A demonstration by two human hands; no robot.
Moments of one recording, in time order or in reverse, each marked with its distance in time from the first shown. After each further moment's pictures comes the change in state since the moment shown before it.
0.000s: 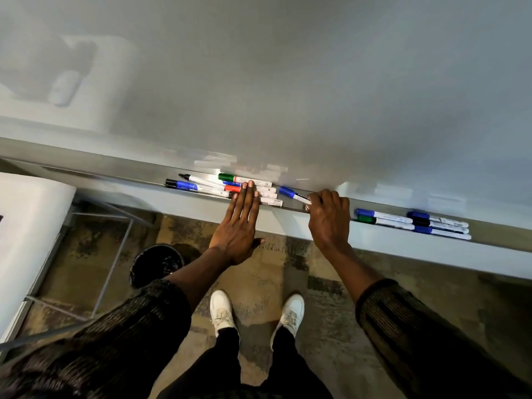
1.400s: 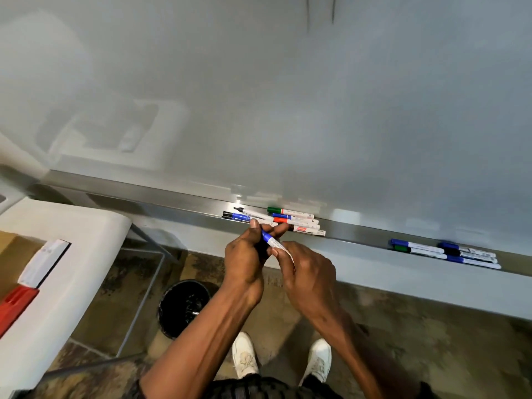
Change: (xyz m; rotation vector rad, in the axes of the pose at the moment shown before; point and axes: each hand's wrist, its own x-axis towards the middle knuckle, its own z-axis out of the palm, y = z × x) left_hand -0.102 -0.031 -0.174 -2.266 0.359 -0.715; right_hand -0.049 -0.201 -0.163 0.540 0.009 0.042
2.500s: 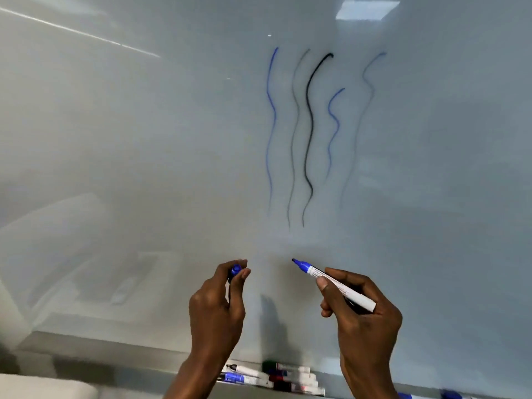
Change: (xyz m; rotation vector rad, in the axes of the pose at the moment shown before) left_hand -0.012 0.178 0.042 0.882 0.107 1.389; right_hand 0.107 -0.104 -0.165 0.952 0.692 0.000
